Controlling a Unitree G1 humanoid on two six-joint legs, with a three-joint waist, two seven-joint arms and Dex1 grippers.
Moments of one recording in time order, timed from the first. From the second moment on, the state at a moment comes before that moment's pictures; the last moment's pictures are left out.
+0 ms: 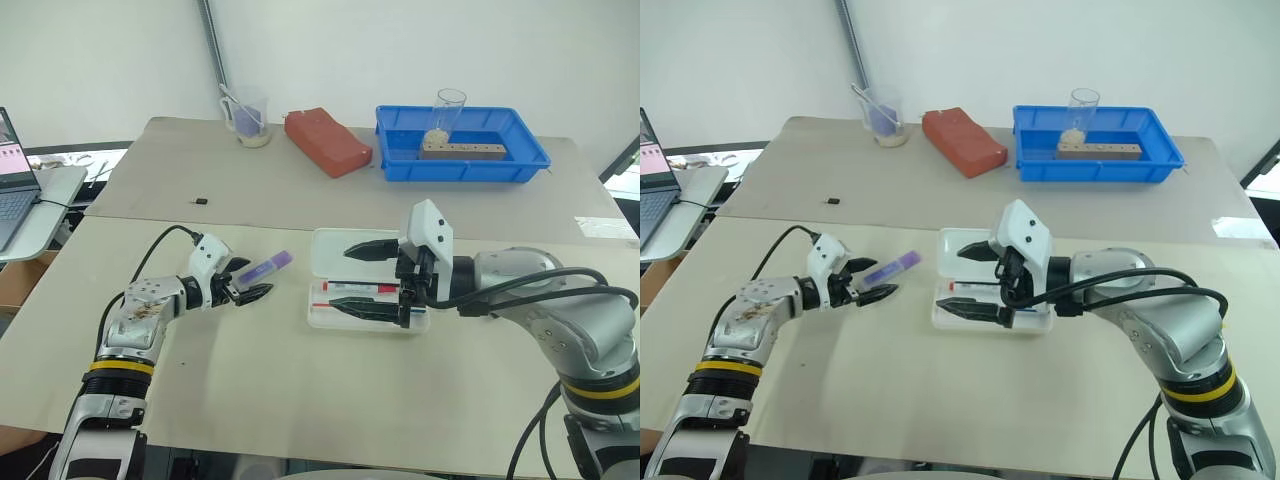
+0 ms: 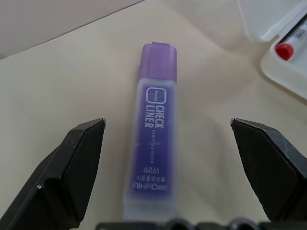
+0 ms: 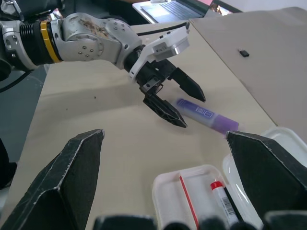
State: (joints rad) left arm -0.40 0.56 -0.04 0.31 -0.19 0.29 -0.93; right arm -0.49 -0.72 0.14 -0.59 0.70 0.88 0.76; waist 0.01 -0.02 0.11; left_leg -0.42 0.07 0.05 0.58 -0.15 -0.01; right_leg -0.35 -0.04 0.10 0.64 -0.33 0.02
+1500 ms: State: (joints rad) left arm -0.50 0.51 -0.43 -0.01 -0.08 0.22 -1.09; right arm -0.01 -0.88 -0.21 -0.72 0.69 0.87 0.67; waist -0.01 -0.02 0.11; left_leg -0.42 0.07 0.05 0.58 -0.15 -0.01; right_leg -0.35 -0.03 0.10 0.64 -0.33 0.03
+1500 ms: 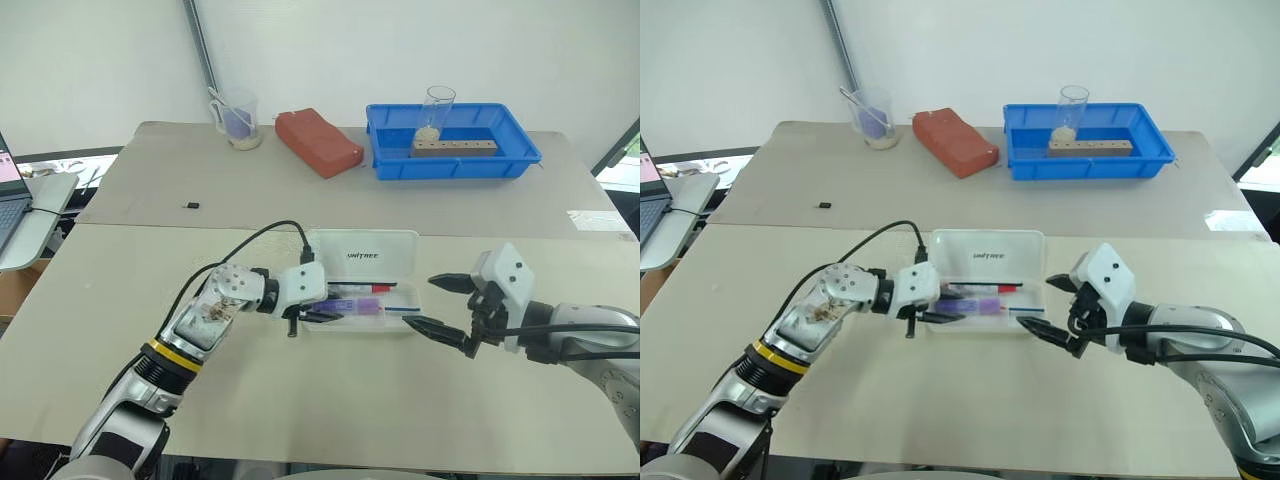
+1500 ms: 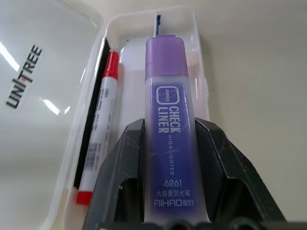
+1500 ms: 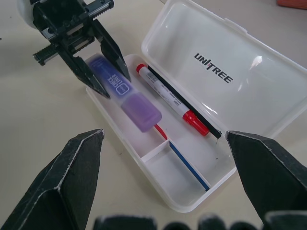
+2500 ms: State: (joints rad) left arm -0.52 0.56 -0.22 -0.34 -0.36 0.33 -1.18; right arm 0.07 -0.94 -0.28 -0.21 0.41 0.64 0.76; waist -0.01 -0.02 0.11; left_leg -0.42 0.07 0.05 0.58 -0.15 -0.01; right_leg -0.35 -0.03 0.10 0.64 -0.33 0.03
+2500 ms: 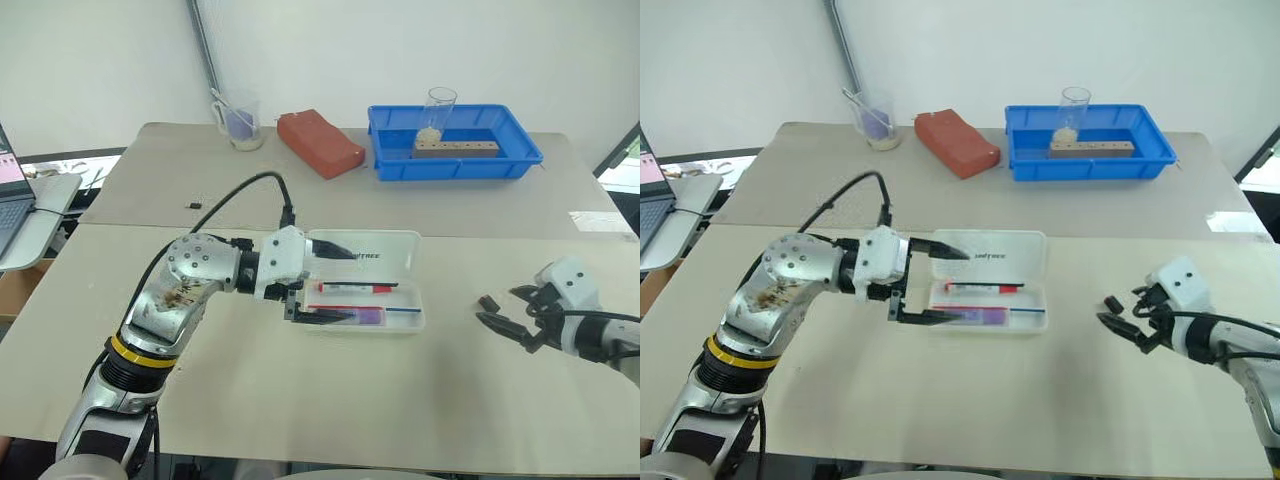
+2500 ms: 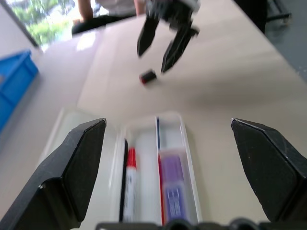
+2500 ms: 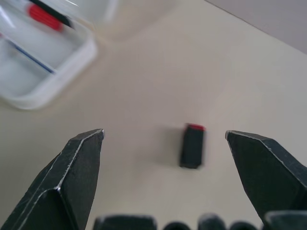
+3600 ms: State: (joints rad) left arm -0.47 0.62 -0.23 -0.38 -0.40 0.33 -1.20; right arm -0.19 -0.89 0.01 -0.38 0.38 0.57 0.97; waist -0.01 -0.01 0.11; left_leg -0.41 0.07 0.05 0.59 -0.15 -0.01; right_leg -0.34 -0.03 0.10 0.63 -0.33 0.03
